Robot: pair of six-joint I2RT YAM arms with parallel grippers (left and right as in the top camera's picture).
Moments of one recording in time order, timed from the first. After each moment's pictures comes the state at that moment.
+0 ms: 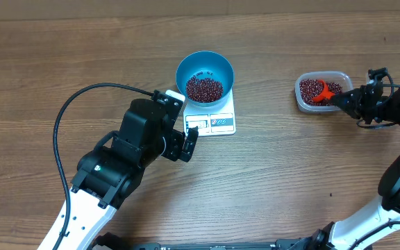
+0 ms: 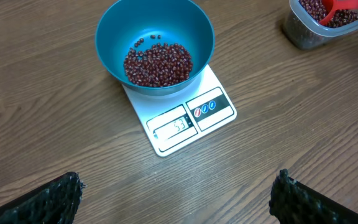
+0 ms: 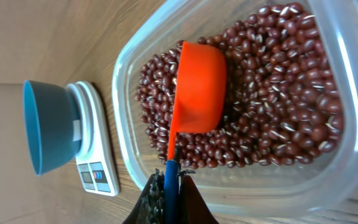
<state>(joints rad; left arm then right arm) -0.51 1.09 1.07 -0.73 0.00 -0.10 -0.52 1.93 1.33 -0.78 -0.84 -0.07</state>
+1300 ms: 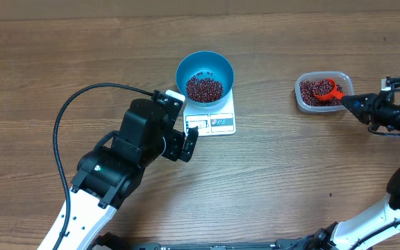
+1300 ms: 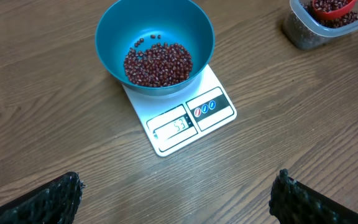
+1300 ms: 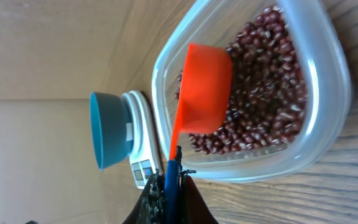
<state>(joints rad) -0.51 1.09 1.07 -0.73 0.00 -0.10 -0.65 1.96 1.33 -0.88 -1.08 -0.12</state>
